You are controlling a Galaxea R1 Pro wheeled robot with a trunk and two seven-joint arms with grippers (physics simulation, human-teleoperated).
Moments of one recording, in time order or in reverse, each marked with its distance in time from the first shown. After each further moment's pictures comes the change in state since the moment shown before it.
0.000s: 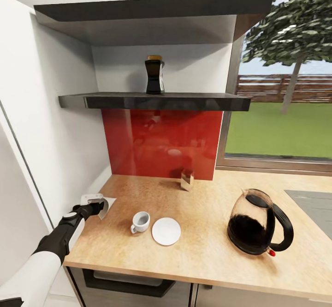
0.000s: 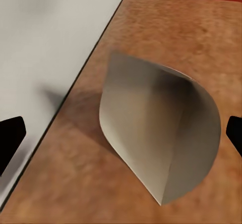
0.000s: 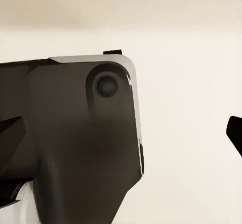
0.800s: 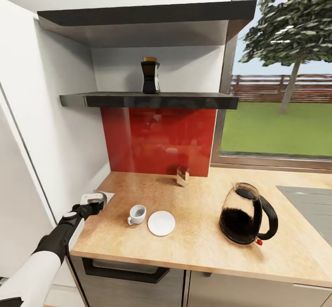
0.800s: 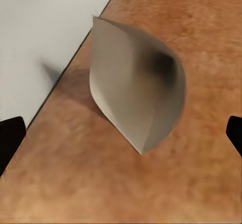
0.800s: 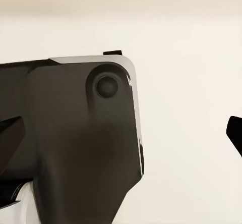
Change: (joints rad) left arm -0.001 0.002 0.000 -0.001 -0.021 0.001 0.000; right arm 0.000 0.000 0.000 -0.001 0.000 0.000 0.000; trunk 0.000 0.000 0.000
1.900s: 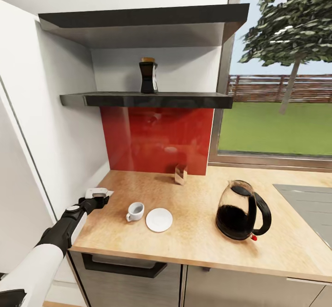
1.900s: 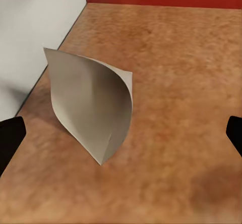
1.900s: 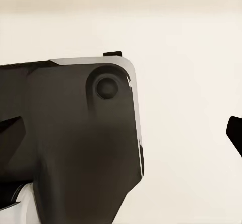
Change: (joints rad) left arm -0.041 -0.001 -0.038 0.002 -0.004 0.000 -0.076; right arm 0.000 0.000 0.000 -0.003 -0.001 0.000 0.000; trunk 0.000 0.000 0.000
